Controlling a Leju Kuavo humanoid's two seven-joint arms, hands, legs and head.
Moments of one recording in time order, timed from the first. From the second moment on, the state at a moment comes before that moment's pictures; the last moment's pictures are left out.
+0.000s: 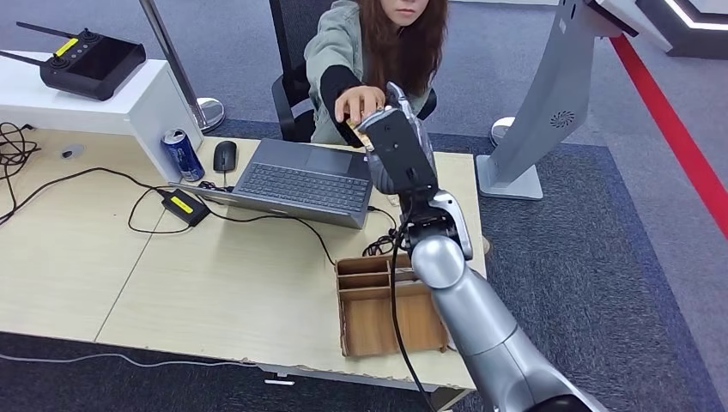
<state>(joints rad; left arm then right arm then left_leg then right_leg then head) -0.16 -0.30 1.29 -0.11 -1.52 -0.21 0.00 -0.69 0.16 0.48 -1.02 0.30 -0.23 0.02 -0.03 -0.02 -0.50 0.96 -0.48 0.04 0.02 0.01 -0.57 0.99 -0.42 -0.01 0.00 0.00</state>
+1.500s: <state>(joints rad) -0.16 -0.29 1.32 -0.11 -1.52 -0.21 -0.03 -0.53 -0.26 0.55 -1.71 0.56 0.14 0.36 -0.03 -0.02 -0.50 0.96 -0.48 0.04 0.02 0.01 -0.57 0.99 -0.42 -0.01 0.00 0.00</state>
